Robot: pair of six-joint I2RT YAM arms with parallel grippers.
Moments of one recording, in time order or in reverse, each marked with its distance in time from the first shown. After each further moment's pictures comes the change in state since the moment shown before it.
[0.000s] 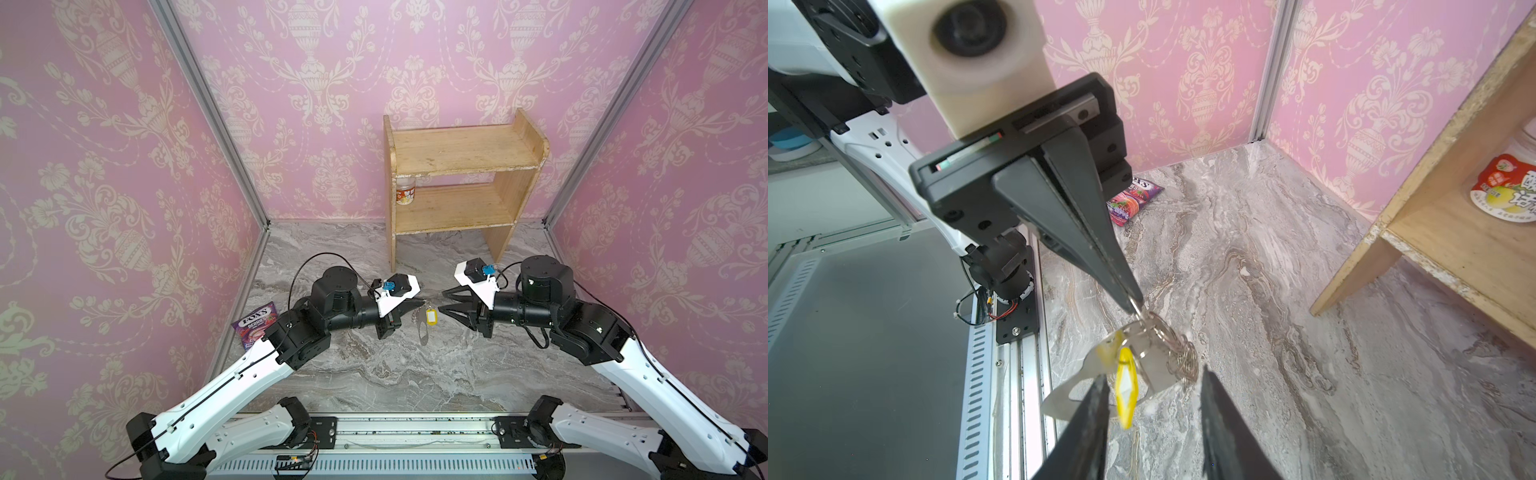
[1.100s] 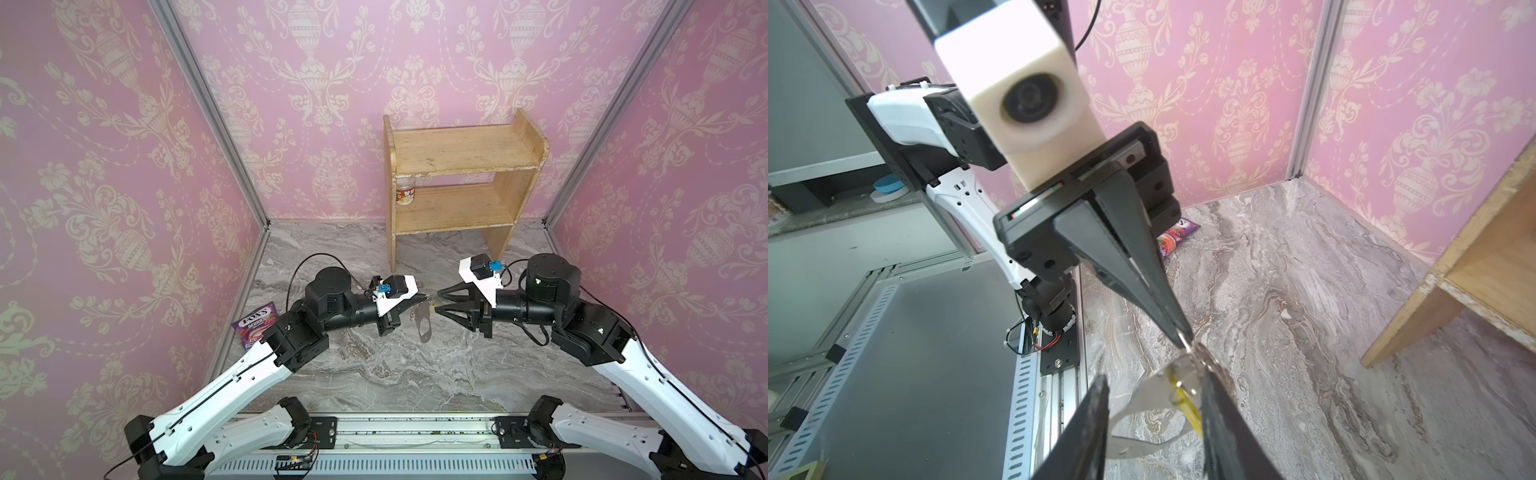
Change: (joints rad) left arm 0.000 -0.004 -0.015 0.101 0.014 0.040; right arm 0.047 -0.009 0.003 0.093 -0.079 0.077
